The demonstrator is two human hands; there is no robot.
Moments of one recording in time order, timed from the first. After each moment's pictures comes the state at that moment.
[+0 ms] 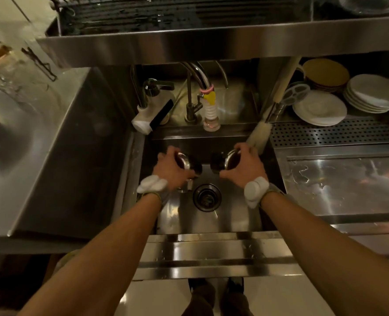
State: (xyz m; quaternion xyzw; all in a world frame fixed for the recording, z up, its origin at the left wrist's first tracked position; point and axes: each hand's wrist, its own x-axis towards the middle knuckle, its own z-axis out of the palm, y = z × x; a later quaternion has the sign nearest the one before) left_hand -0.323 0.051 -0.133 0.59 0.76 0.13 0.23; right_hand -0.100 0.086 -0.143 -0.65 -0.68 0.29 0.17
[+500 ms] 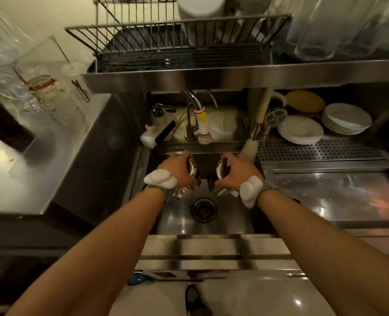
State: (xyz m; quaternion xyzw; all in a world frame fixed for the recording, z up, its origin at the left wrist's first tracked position) left_hand -0.293 0.029 -0.045 0.65 0.74 0.05 0.19; right_hand -0.087 0.063 -0.066 -0.59 -0.76 0.25 0.09
